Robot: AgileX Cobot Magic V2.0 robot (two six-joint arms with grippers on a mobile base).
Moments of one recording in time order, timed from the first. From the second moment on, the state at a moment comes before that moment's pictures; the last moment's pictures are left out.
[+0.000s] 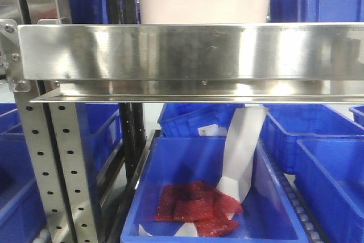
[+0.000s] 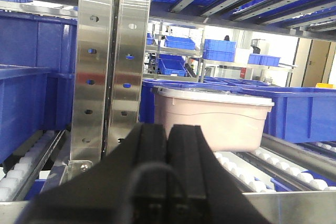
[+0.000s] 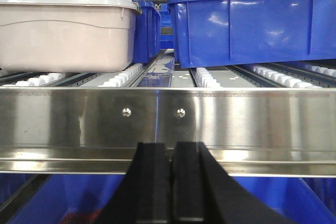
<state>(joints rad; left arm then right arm) -0.14 0.11 -0.41 -0.81 0.19 0.69 0.00 -0.01 0.03 0.09 0.00 -0.02</state>
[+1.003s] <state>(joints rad) -0.14 0.00 -0.26 -0.29 0.19 0.28 0.00 -0.01 0.03 0.09 0.00 -0.02</state>
